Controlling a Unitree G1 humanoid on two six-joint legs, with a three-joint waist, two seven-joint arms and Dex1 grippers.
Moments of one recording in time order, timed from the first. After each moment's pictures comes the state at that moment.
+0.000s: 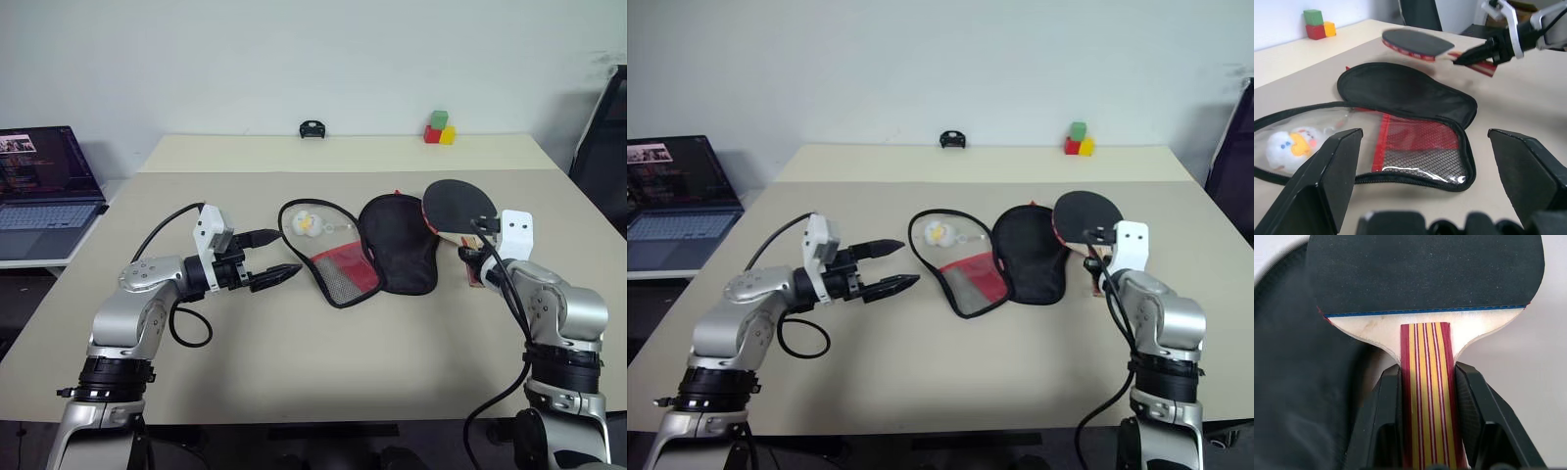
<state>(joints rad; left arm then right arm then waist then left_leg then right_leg) -0.49 0.64 0.09 0.04 -0.49 0.38 -1.08 -0.62 -0.31 -0.33 -0.11 0.28 1.13 0.07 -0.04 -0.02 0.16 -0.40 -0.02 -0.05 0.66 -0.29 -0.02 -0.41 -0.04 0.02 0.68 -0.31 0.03</state>
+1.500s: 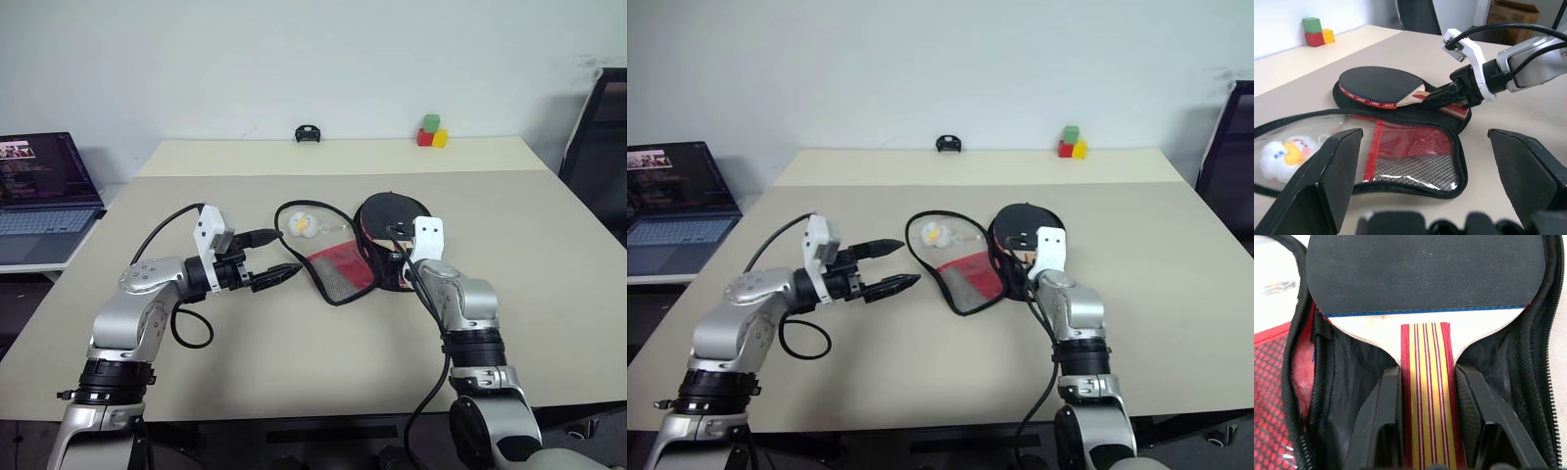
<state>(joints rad) -0.48 0.64 0.09 0.02 -0.49 0.38 -1.06 -0.73 -0.01 -0.16 0.20 0.15 0.90 -0.11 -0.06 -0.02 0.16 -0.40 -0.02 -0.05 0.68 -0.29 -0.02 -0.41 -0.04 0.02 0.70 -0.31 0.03</state>
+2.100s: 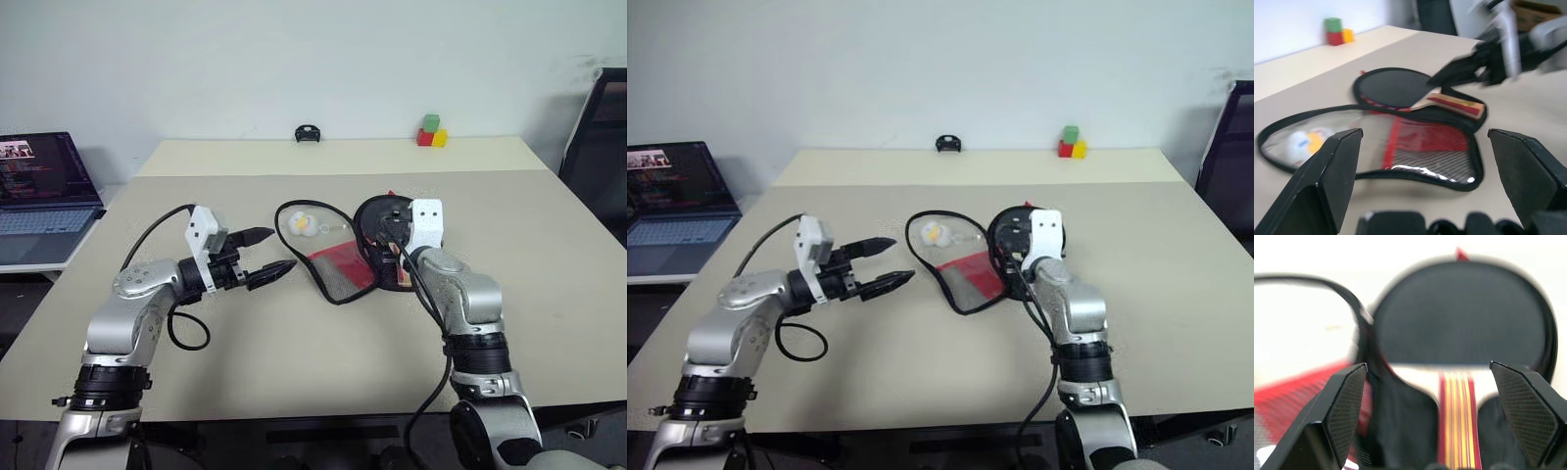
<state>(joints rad) -0.44 0.63 0.12 0.02 -0.48 0.36 -0.98 -0.67 -0.08 -0.06 -0.09 0.15 0.92 0.01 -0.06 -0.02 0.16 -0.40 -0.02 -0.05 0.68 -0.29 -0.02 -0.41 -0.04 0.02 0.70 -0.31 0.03</state>
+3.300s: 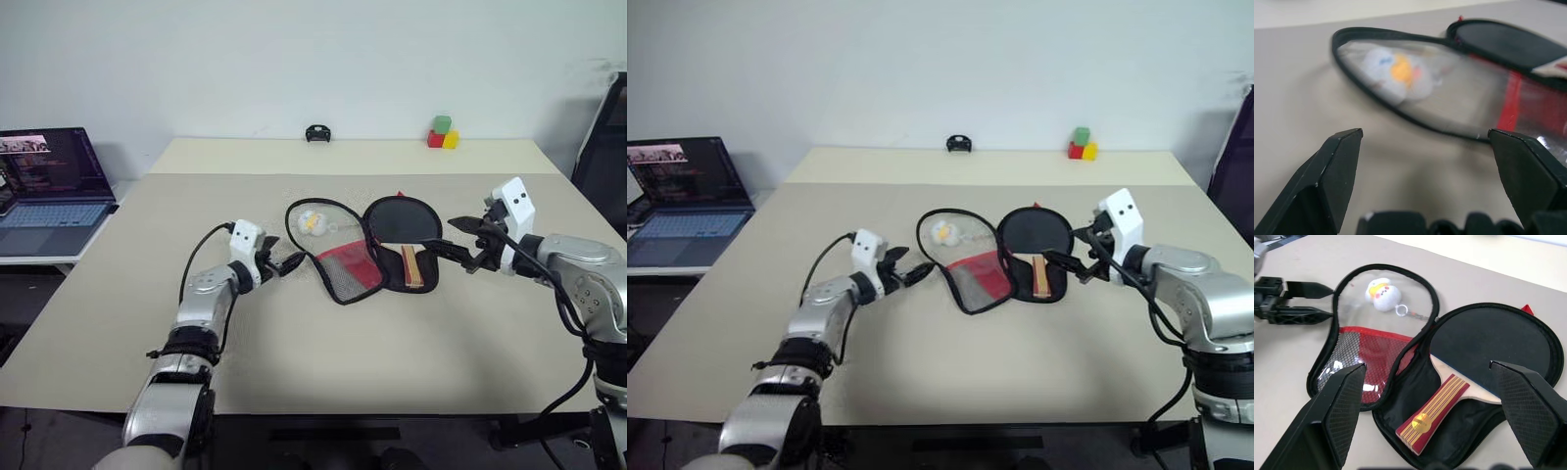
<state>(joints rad) -0.82 0.32 0.06 0.87 -0.18 -0.01 -0.75 -0.59 -0.71 -0.14 -0.20 0.49 0.95 0.69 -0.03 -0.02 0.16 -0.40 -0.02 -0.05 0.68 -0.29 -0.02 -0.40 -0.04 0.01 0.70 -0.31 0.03</state>
